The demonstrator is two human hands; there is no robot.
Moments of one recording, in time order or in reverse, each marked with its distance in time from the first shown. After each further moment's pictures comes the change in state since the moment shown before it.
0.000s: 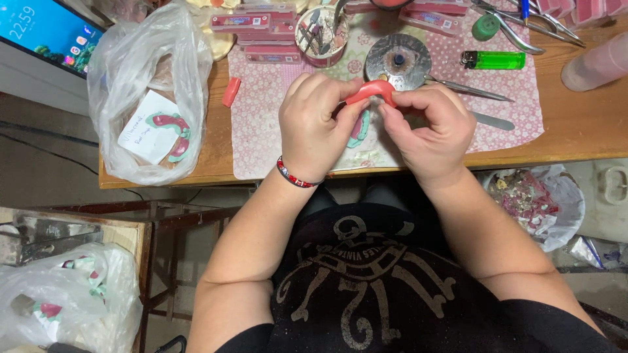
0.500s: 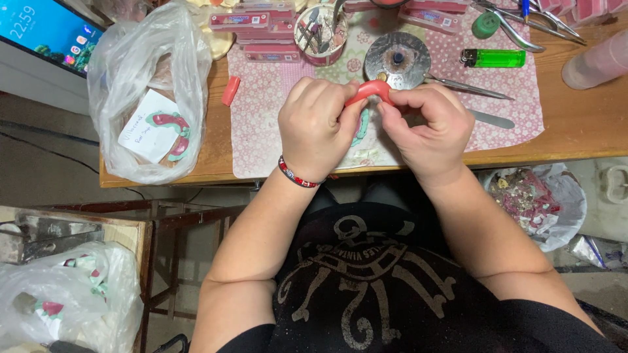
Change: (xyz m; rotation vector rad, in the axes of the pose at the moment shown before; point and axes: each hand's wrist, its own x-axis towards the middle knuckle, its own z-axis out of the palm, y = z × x) left_hand -0.006 -0.001 0.005 0.151 0.042 0.122; right_hand 0.000 0.001 0.000 -0.025 -0.018 0.000
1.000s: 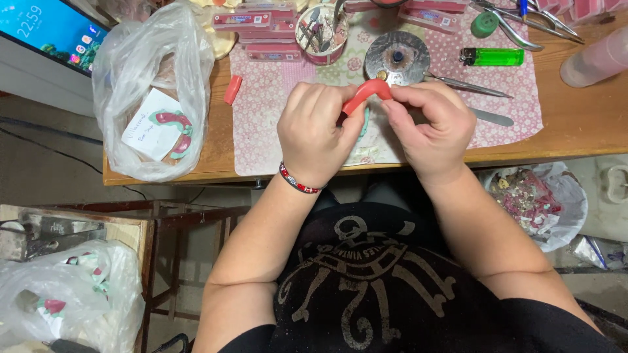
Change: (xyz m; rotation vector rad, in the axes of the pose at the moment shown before) left_hand -0.003 0.014 -0.007 0.041 0.049 0.003; right_hand 0.002 -0.005 -0.004 0.041 0.002 -0.022
